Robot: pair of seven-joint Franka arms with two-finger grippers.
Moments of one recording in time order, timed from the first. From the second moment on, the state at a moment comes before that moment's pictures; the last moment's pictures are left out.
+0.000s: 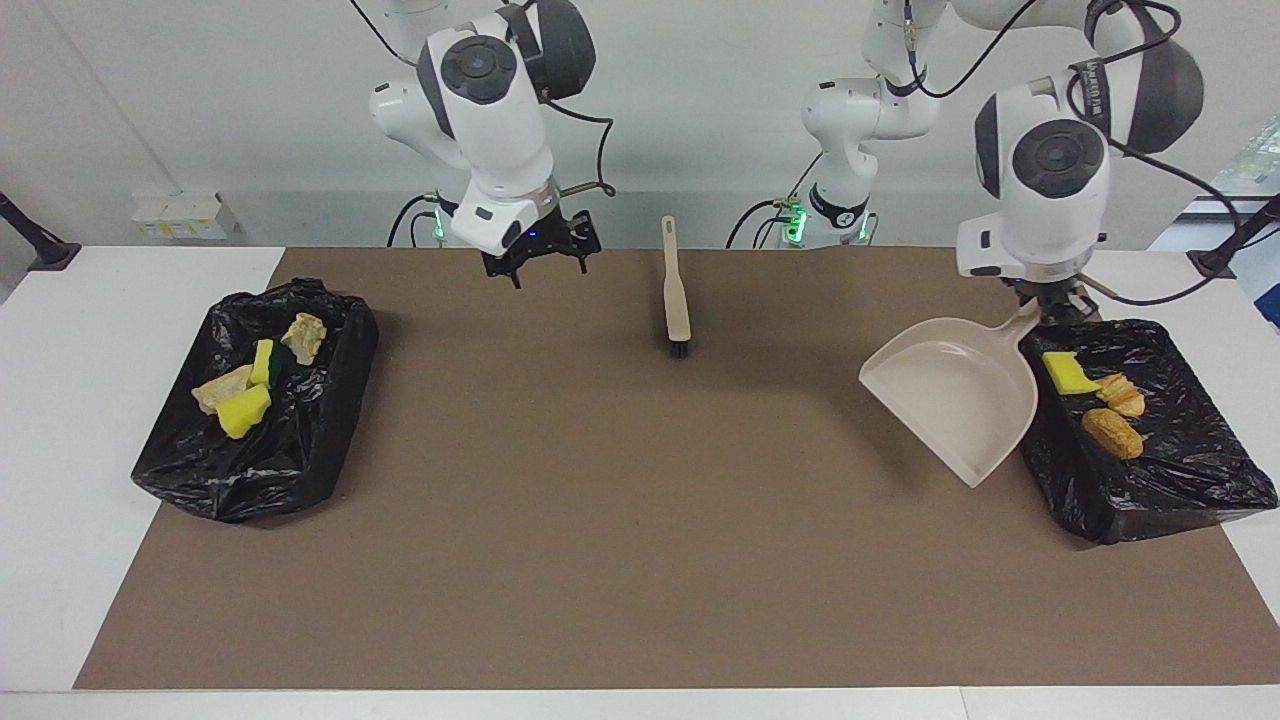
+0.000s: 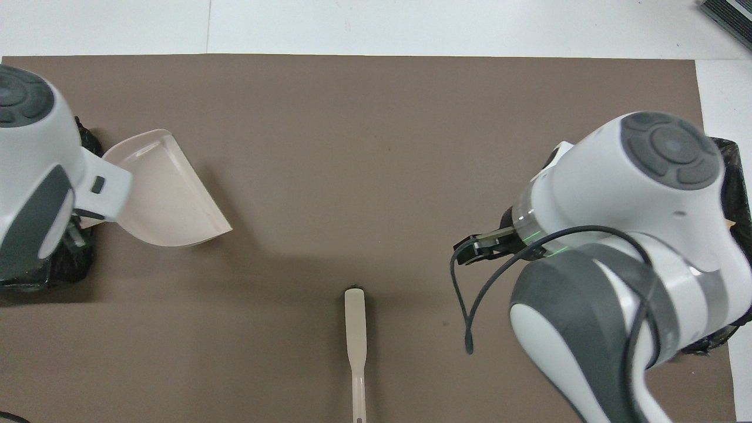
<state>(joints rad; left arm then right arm) -0.15 0.07 -0.08 -1.75 0.43 1.53 0.75 0.24 0.01 0.09 -1.76 0.13 1.65 0.12</state>
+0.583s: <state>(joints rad) -0.46 0.18 -0.08 -1.78 0.11 1.69 -0.03 0.00 0.01 0.08 -1.74 0.01 1.65 -0.13</state>
